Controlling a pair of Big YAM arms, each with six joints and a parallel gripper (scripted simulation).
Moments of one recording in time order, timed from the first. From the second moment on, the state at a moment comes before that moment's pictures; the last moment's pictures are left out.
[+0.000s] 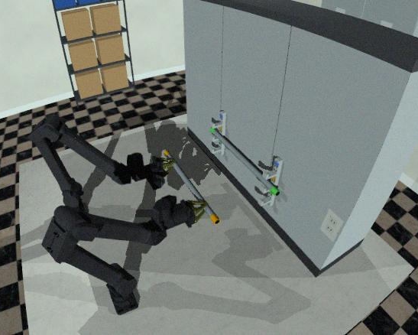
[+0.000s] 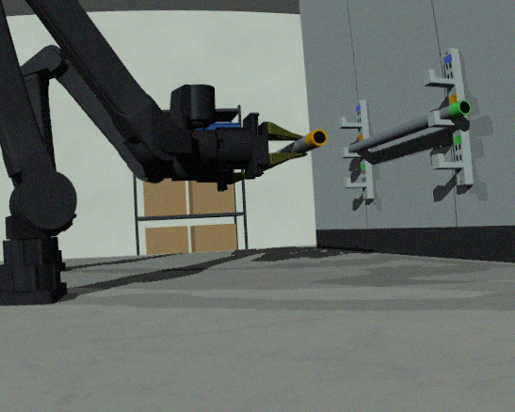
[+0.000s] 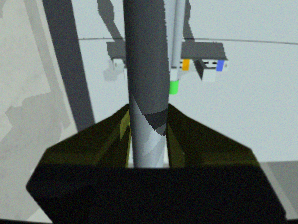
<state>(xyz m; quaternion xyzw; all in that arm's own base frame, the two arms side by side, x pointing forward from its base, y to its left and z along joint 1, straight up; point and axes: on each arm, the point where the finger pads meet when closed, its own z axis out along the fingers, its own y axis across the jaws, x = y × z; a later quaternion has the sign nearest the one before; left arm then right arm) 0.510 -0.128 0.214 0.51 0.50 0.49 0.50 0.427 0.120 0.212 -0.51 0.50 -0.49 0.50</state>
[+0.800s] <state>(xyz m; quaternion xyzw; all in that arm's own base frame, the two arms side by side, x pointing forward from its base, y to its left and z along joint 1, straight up) 0.510 -0.128 0.214 0.51 0.50 0.49 0.50 0.427 0.120 0.212 -0.51 0.50 -0.49 0.51</state>
